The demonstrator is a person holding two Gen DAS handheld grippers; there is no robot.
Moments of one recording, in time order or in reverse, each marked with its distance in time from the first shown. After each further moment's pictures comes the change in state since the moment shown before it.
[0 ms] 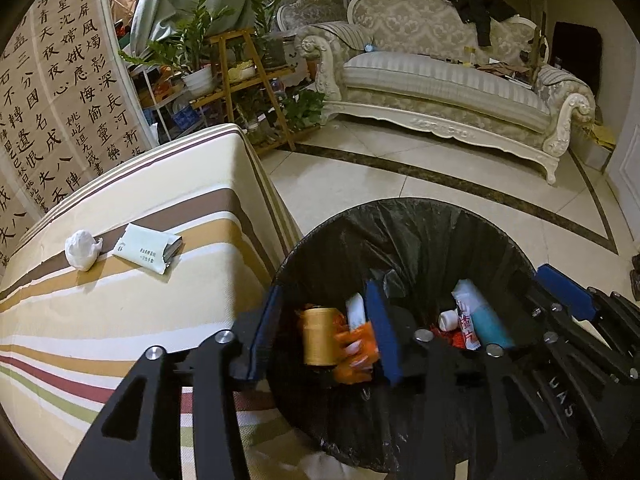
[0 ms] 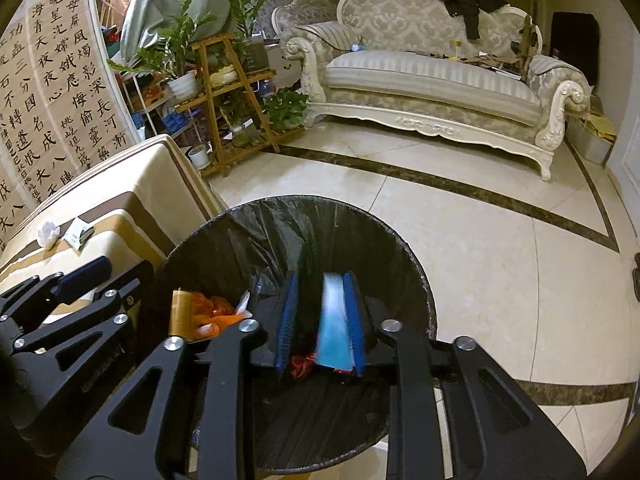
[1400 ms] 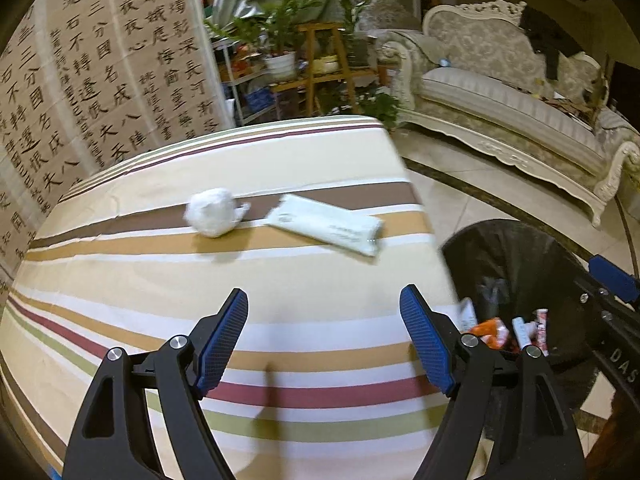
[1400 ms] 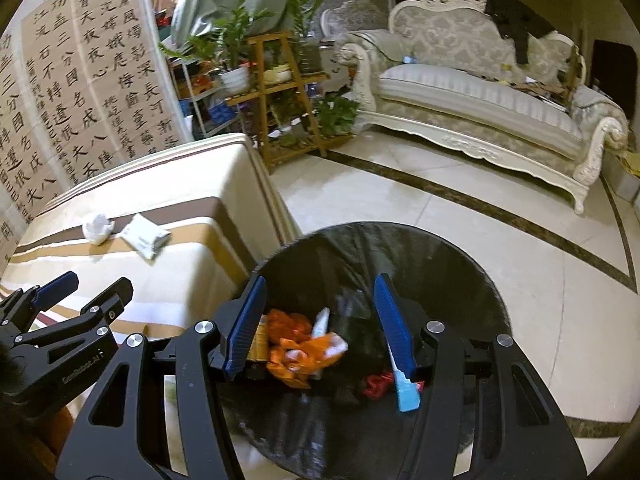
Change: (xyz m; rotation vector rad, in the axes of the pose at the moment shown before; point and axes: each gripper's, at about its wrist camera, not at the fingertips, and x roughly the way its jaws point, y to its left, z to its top) left arm -0.018 0.122 -0.016 -0.181 0.004 0.156; right arm -0.010 0.081 0.021 -0.125 -0.009 0.115
